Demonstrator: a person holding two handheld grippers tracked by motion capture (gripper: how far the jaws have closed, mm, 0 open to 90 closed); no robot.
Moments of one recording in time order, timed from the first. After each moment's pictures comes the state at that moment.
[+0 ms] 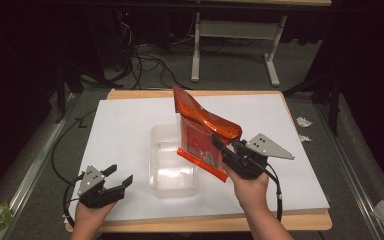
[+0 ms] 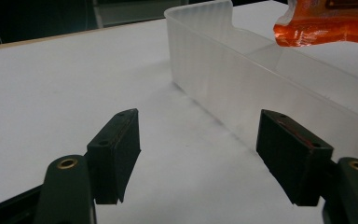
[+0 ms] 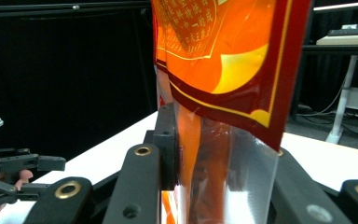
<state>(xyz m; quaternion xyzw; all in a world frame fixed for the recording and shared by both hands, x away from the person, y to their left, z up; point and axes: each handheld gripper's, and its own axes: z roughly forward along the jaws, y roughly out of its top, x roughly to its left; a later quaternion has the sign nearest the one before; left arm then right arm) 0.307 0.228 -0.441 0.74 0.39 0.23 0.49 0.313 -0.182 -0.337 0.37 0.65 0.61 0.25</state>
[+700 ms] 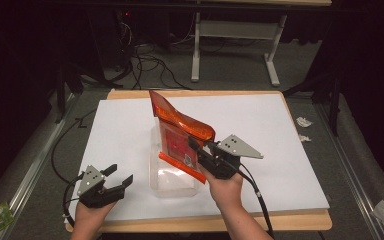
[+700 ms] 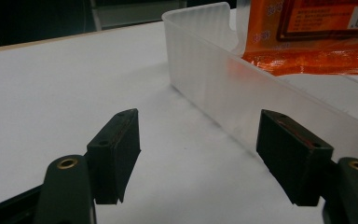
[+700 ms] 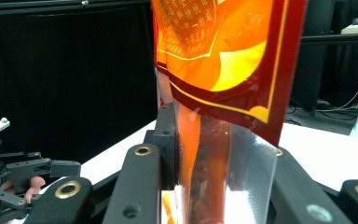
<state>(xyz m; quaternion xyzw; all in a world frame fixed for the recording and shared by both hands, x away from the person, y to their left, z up) 0.307 0.227 -0.441 0.74 0.39 0.23 0.50 0.325 -0.130 -0.353 0.37 0.65 0.61 0.23</state>
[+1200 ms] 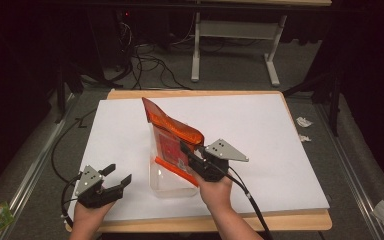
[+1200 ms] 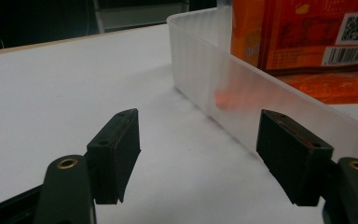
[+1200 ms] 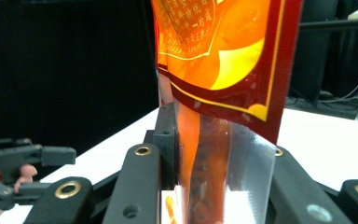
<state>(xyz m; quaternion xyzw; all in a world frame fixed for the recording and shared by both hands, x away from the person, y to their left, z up) 0.307 0.231 -0.439 0.74 0.39 0.23 0.50 0.330 -0.108 -0.376 0.38 0.66 0.60 0.23</state>
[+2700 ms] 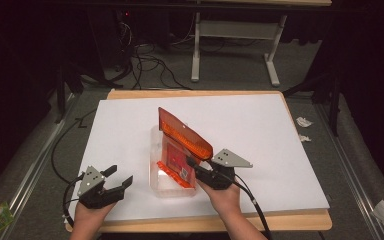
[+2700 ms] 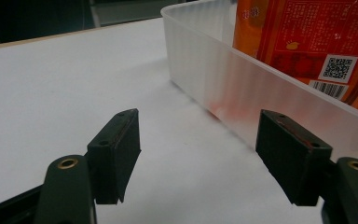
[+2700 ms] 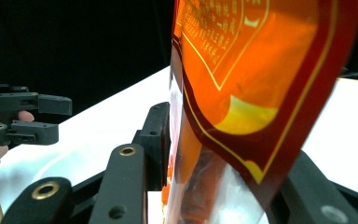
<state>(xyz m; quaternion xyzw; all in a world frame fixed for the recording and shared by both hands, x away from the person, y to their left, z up) 0.307 0.228 -0.442 0.75 0.39 0.23 0.49 0.326 -0.131 -0.412 0.38 0.70 0.58 0.19</state>
